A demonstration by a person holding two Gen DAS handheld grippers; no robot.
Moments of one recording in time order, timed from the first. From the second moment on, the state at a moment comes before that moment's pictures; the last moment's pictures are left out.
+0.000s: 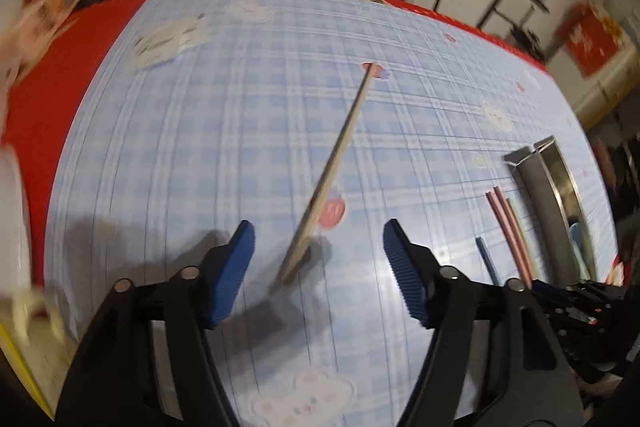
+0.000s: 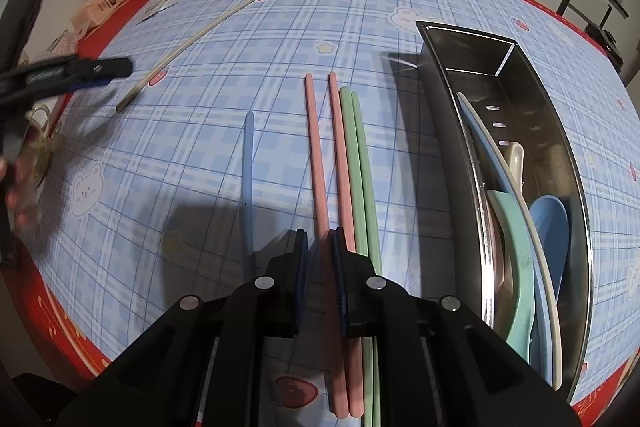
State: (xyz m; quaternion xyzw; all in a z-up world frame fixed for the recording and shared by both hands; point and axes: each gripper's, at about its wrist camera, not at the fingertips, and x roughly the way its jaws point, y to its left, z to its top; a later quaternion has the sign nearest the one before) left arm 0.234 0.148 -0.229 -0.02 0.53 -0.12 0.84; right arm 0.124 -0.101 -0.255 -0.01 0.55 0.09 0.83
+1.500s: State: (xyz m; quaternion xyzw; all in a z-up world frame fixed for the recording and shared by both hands) left arm 0.198 0.132 -0.237 -0.04 0.53 -0.17 0.83; right arm 0.122 -0.108 -0.255 0.00 0.54 0.10 0.84
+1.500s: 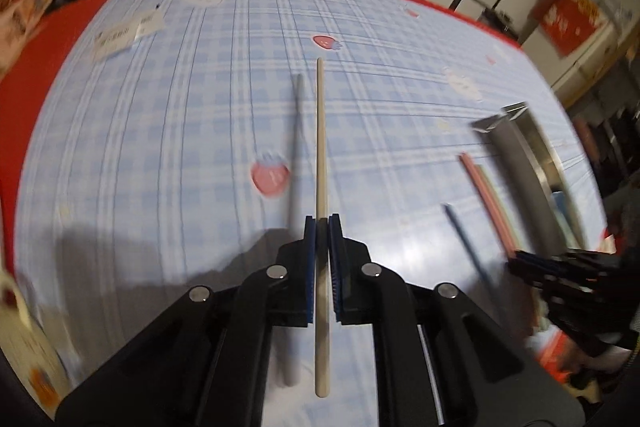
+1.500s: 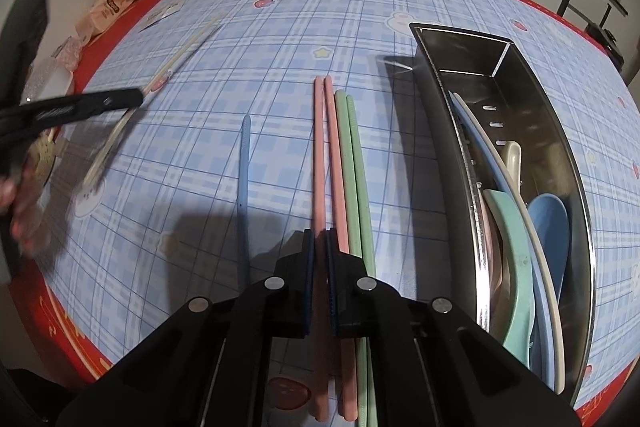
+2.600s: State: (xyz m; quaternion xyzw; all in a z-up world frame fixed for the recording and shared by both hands) left arm 0.093 0.087 -0.185 -0.12 0.53 -0.14 0.83; right arm 0.086 -0.137 -0.214 0.10 0.49 0.20 0.84
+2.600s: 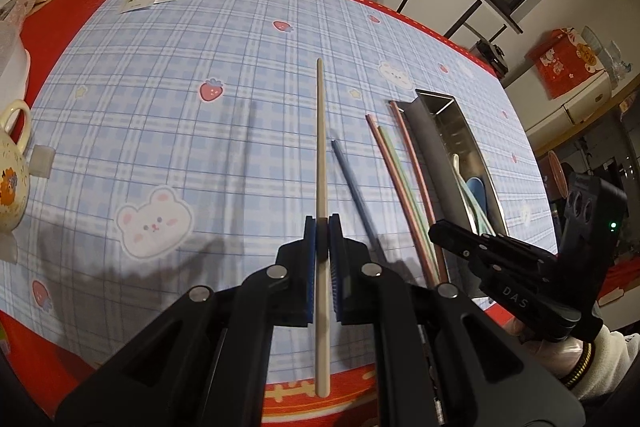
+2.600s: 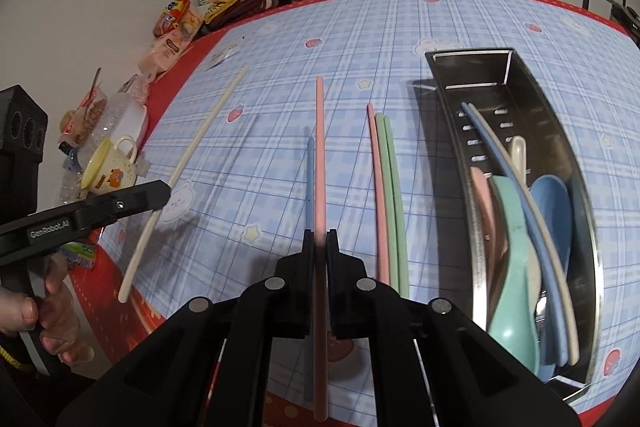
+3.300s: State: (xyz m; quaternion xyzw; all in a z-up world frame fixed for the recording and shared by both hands) left arm 0.110 -0.028 -0.171 -0.18 0.53 -0.18 0.81; right arm 0.095 -0.261 -0.188 0.12 0.47 0.17 0.86
